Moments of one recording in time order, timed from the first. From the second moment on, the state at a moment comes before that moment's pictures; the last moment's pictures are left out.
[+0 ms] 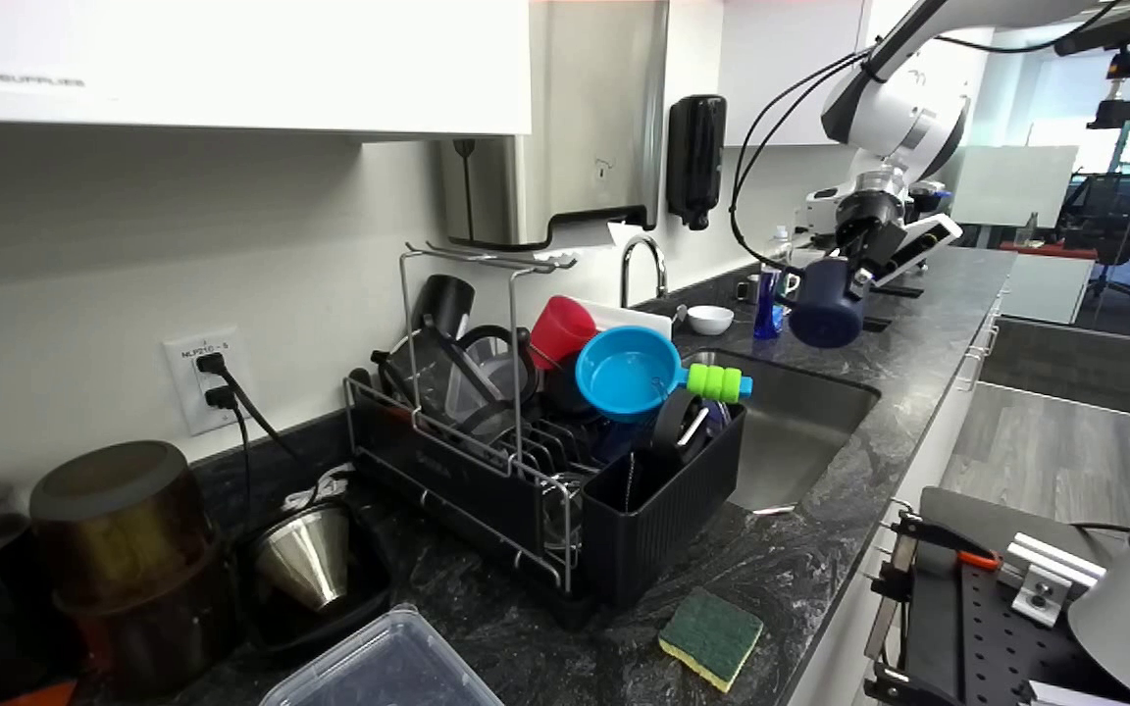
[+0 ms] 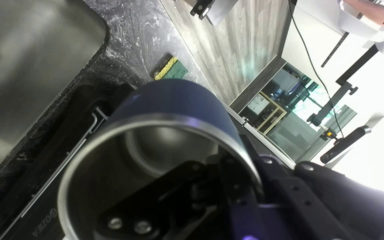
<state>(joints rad) -0.61 0.15 -0.31 -2.13 0.54 1.34 -1.81</state>
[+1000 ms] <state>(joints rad) -0.53 0.13 -0.32 -2.18 0.68 1.33 -1.99</state>
